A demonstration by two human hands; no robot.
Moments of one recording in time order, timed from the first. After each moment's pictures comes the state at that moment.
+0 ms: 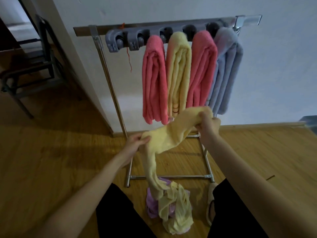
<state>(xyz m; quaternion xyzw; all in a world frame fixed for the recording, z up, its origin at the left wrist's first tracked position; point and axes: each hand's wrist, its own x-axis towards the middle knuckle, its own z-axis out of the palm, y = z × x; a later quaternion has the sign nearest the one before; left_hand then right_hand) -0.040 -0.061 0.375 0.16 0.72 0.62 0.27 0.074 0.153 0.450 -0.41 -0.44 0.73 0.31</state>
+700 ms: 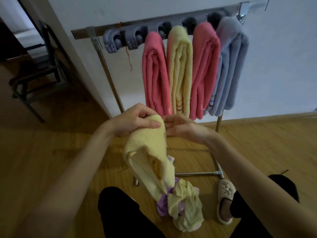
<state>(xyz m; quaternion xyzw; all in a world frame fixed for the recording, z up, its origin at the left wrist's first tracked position) -0.030 -0.055 0.535 0.50 0.70 0.40 0.32 0.067 0.125 0.465 0.12 -0.68 0.71 -0.09</state>
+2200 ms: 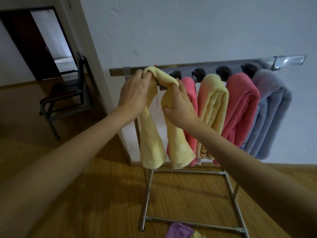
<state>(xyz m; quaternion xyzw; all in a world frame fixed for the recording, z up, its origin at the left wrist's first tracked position) -0.161 -0.036 0.623 0.32 0.87 0.09 -0.37 -0.072 0.080 0.595 -0.03 -0.90 0.30 0.30</state>
